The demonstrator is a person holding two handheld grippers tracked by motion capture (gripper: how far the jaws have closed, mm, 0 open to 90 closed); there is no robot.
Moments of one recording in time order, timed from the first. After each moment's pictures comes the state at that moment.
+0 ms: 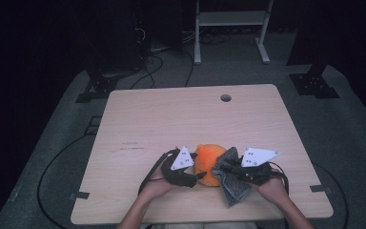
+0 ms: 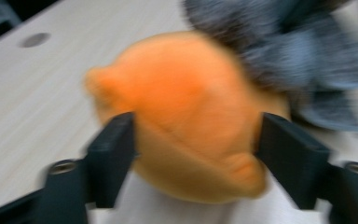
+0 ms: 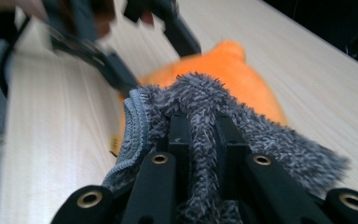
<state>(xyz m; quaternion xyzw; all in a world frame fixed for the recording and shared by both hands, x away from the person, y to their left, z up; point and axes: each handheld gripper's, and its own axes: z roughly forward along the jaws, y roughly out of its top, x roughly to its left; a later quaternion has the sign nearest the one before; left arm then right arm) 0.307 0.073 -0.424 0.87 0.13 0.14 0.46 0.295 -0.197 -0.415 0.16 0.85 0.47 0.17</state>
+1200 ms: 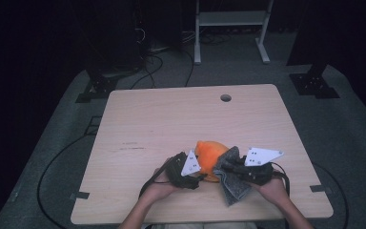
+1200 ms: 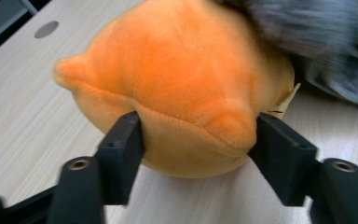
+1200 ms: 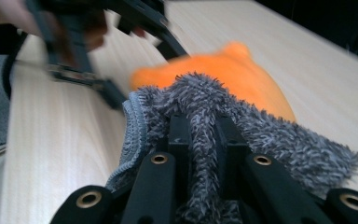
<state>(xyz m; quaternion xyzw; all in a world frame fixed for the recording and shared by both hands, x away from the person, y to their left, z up) 0.302 0.058 -0.430 0.89 0.13 0.21 0.39 0.291 -0.202 -0.415 0.16 0.84 0.50 0.16</state>
